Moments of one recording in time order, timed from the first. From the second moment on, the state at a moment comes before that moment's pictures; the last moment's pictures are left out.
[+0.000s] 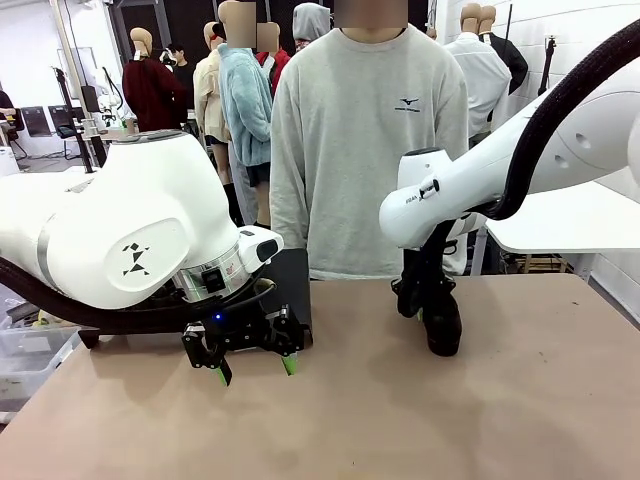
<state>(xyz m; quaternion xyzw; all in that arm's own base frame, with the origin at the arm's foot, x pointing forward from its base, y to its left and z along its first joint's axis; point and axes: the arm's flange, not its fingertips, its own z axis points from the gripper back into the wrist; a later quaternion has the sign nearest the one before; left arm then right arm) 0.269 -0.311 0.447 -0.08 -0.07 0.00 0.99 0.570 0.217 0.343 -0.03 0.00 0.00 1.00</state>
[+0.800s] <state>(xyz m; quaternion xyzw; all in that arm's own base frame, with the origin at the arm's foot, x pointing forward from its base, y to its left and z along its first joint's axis) 0.269 -0.311 0.447 -0.08 -0.07 0.00 0.99 0.412 0.283 0.399 -0.04 0.10 0.02 0.99</state>
